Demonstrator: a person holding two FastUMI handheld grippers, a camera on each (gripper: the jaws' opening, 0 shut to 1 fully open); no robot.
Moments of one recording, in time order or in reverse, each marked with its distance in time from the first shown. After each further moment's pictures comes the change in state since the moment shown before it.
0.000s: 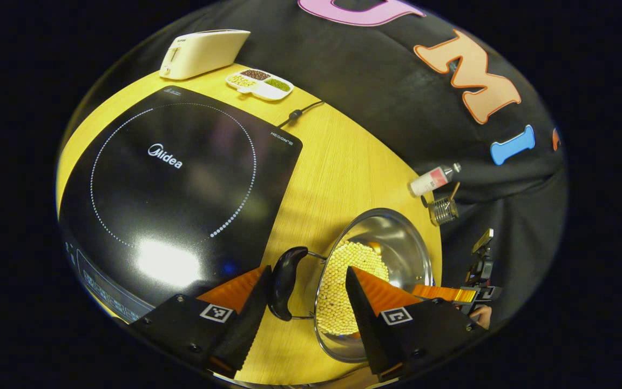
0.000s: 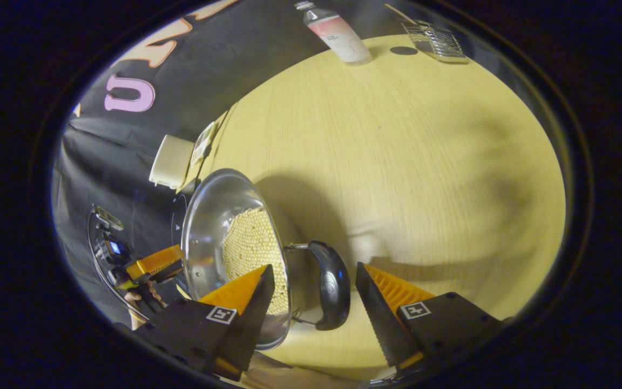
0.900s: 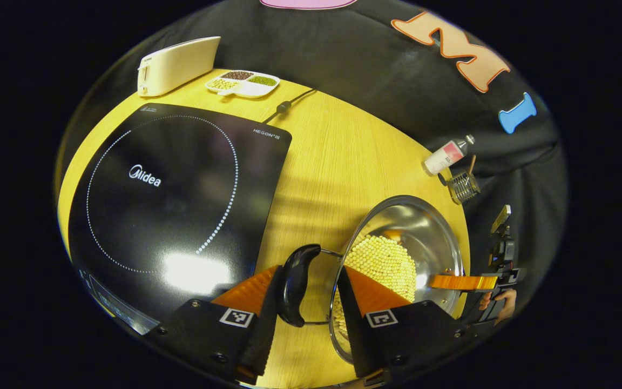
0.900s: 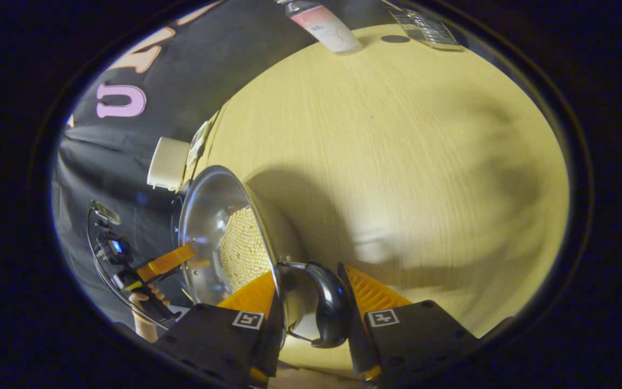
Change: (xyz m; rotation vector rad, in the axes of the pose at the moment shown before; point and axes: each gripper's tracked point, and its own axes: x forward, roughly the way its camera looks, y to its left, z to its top) left arm 0.023 0.005 -0.005 0.117 0.028 0.092; right arm 0.009 -0.010 0.003 0.039 0.017 0.002
